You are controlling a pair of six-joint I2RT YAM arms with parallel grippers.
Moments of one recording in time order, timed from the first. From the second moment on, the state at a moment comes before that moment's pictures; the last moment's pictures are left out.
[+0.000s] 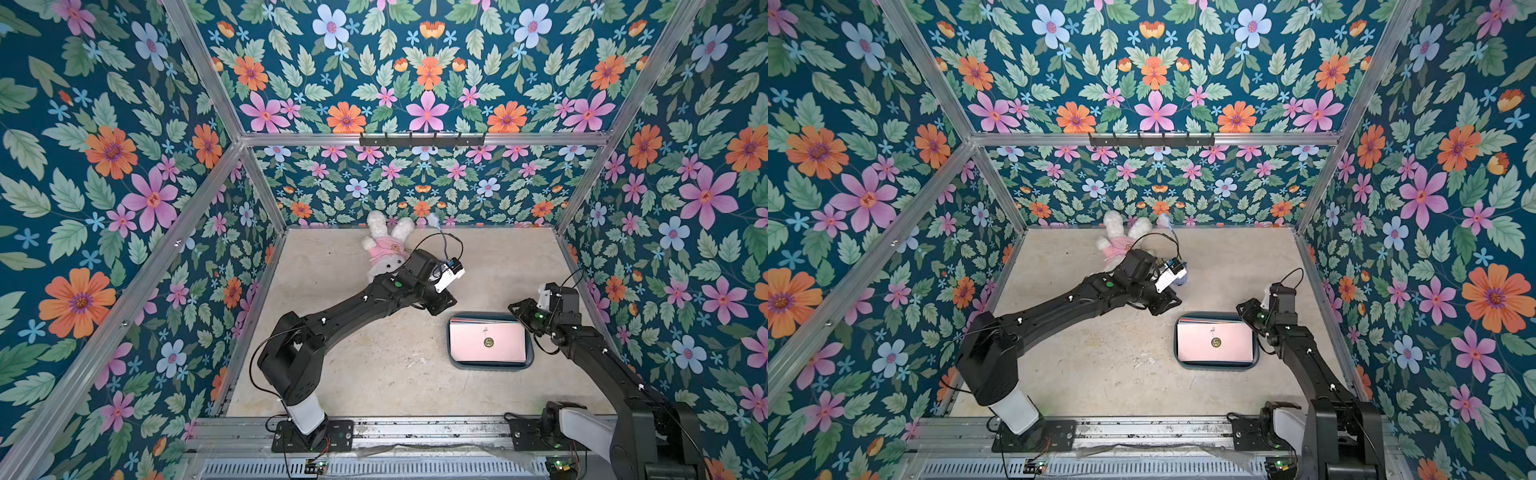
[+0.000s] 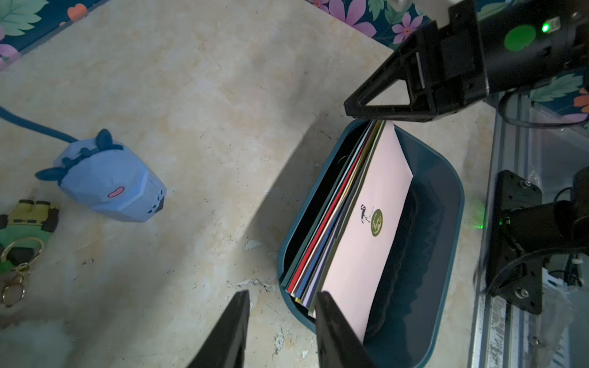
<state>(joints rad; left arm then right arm) -0.81 1.68 1.30 -0.35 0.34 0.10 0.00 1.13 0.54 -0.20 -0.38 0.71</state>
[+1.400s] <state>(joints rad) -0.19 1.51 0.40 0.73 -0.50 0.03 0.00 1.25 0.25 0.60 0.40 0.34</state>
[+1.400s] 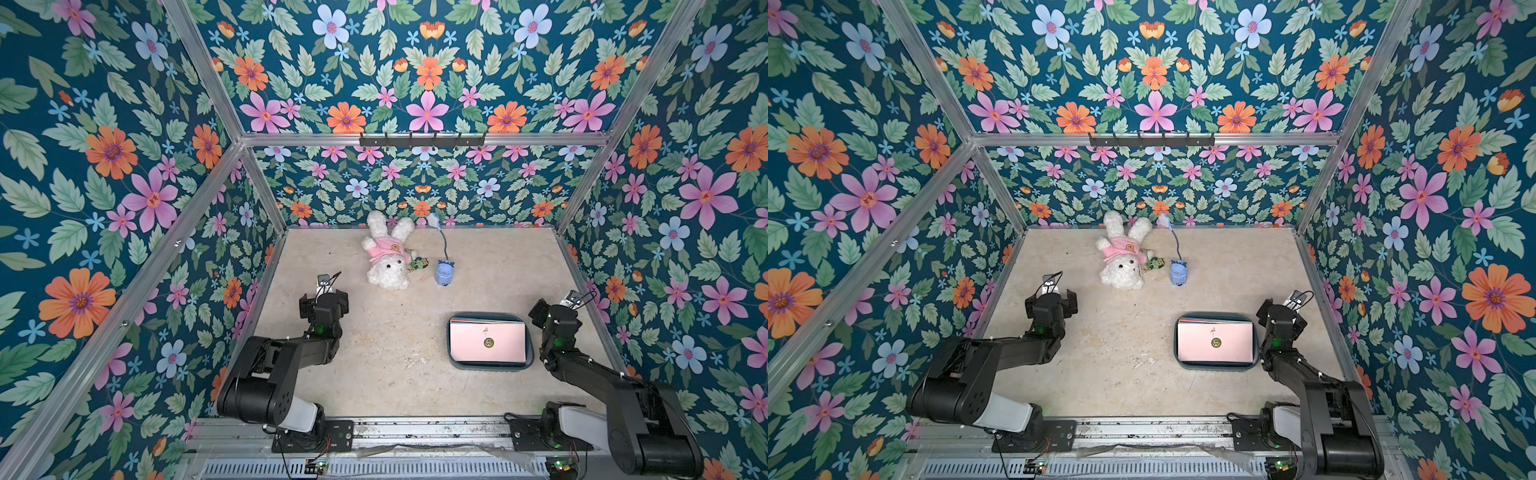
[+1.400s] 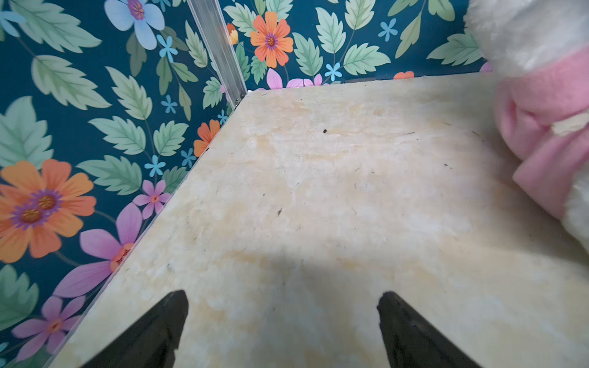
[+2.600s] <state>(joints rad) -0.01 1.60 0.30 1.08 -0.11 0.00 -0.02 1.45 0.11 1.25 0.26 0.22</state>
